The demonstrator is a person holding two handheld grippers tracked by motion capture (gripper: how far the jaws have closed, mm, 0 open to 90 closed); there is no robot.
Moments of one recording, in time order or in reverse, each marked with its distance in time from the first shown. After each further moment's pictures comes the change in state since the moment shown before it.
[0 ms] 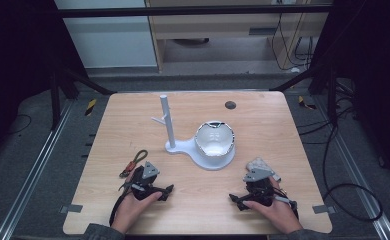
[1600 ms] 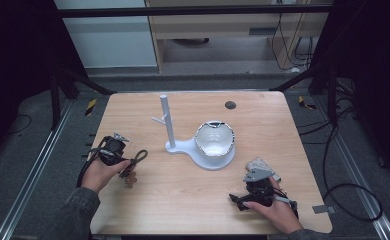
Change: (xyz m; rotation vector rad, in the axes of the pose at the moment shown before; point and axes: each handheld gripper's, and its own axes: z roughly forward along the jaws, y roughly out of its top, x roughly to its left) left arm 0.111 0.046 -0.048 0.285 0.143 -0.100; right arm 0.000 0.000 0.000 0.000 0.000 -0.001
